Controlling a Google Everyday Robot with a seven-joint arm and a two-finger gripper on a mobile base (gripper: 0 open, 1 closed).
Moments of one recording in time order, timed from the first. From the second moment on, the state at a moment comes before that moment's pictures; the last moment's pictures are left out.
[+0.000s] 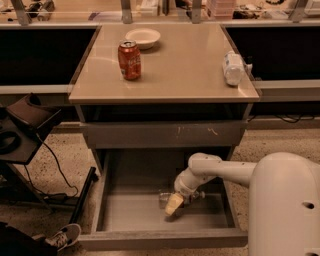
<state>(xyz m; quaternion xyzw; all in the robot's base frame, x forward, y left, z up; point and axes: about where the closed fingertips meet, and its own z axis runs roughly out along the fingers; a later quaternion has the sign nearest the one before) 0.569 -0.056 0.342 -0.55 0.80 0.21 0.13</state>
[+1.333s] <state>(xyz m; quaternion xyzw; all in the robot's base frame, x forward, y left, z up) 0.569 -0.056 0.354 -0.55 0.80 0.21 0.13</state>
